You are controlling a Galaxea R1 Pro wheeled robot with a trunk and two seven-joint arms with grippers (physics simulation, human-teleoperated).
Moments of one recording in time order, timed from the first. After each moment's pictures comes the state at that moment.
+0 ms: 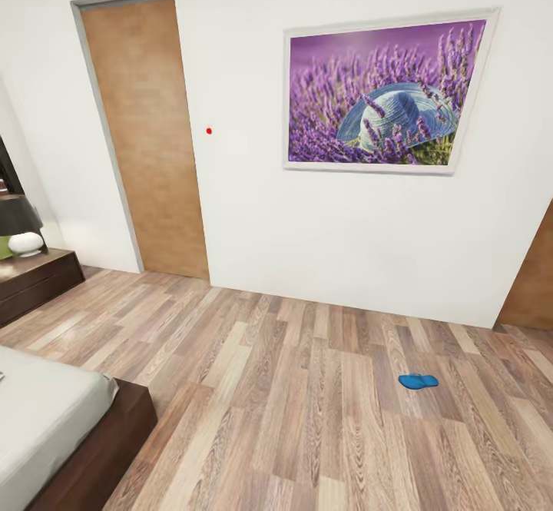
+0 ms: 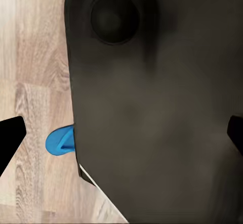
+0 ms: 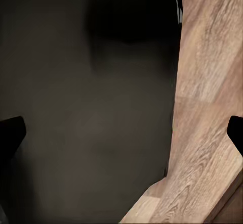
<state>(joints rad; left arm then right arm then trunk) 0.00 0.00 0.00 0.00 0.00 0.00 0.00 0.00 0.00 0.00 0.00 0.00 0.00 0.00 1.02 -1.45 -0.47</state>
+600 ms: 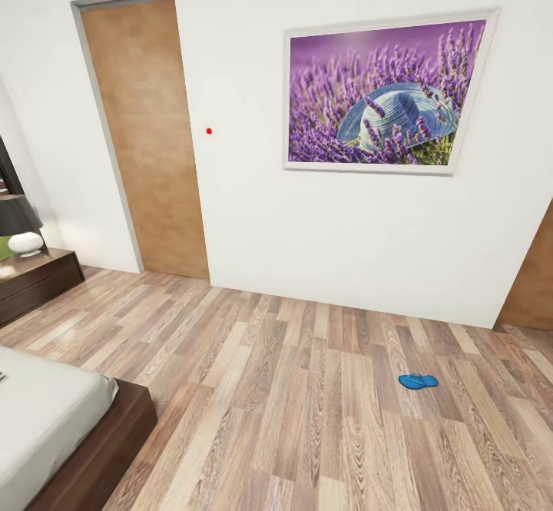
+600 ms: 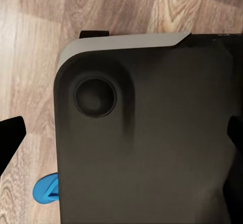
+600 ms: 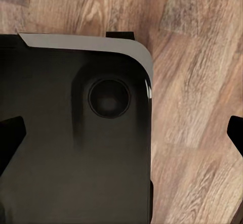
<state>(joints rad) -0.01 -0.02 0.00 -0.06 0.01 -0.10 0.00 -0.01 -0.03 0.00 -0.07 0.00 -0.09 0.00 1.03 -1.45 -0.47</state>
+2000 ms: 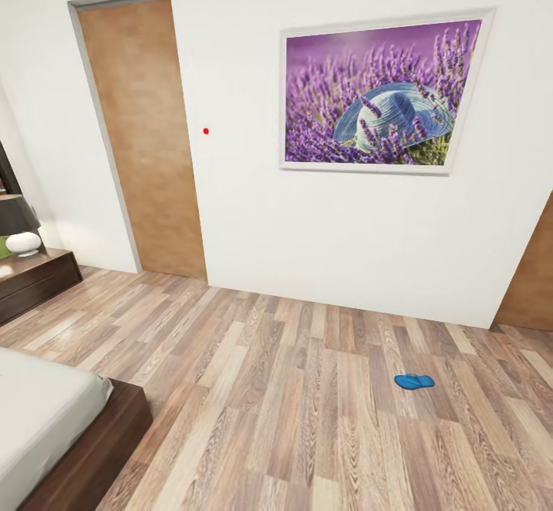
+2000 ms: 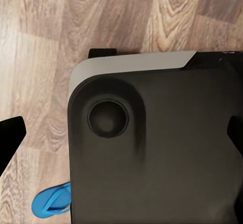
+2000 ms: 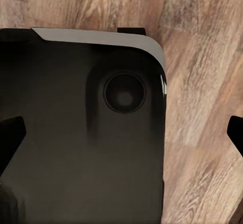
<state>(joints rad) -0.02 0.00 0.00 -0.08 0.00 -0.10 -0.01 -0.01 -0.01 0.00 -0.06 0.00 -0.09 0.00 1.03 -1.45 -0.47</state>
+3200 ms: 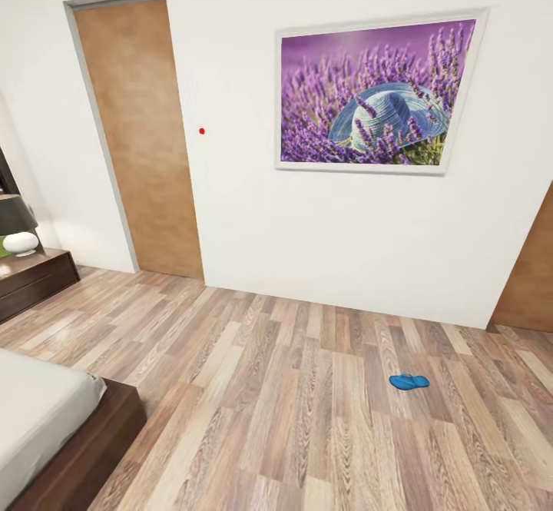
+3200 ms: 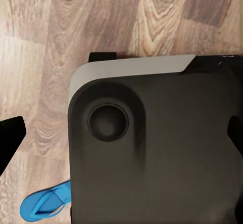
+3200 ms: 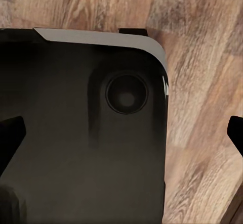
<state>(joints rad) -0.02 0.00 0.00 -0.09 0.00 -0.11 -0.01 -0.01 -0.01 0.00 -0.06 0.01 -0.09 0.00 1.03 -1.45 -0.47</state>
